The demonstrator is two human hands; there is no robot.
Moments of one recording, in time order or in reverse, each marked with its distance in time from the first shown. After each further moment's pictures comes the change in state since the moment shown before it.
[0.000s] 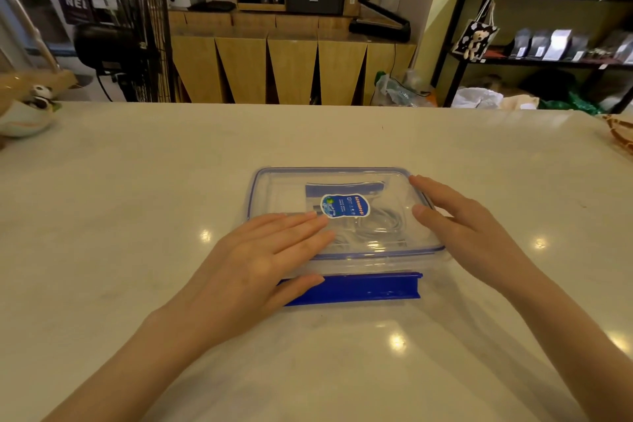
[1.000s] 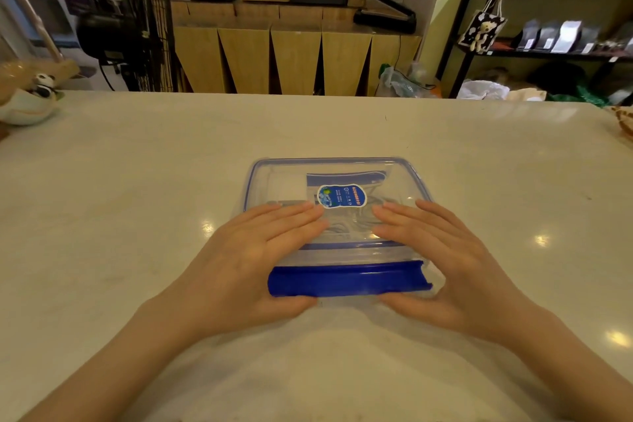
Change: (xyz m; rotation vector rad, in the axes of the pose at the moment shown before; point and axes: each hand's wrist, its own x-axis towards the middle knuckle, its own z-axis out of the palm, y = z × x) left_hand -0.007 0.001 -0.006 -0.106 -0.101 -0.062; right_hand -0.032 0.013 0.016 -0.454 -0.020 -0.777
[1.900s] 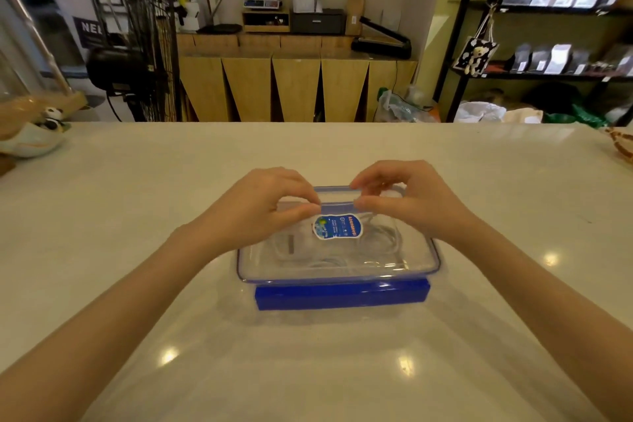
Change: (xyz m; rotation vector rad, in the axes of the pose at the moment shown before) left_hand 0.081 -0.036 -0.018 -0.154 -0.087 -0.214; right_hand 0.094 0.038 -0.010 0.421 -0.051 0.350
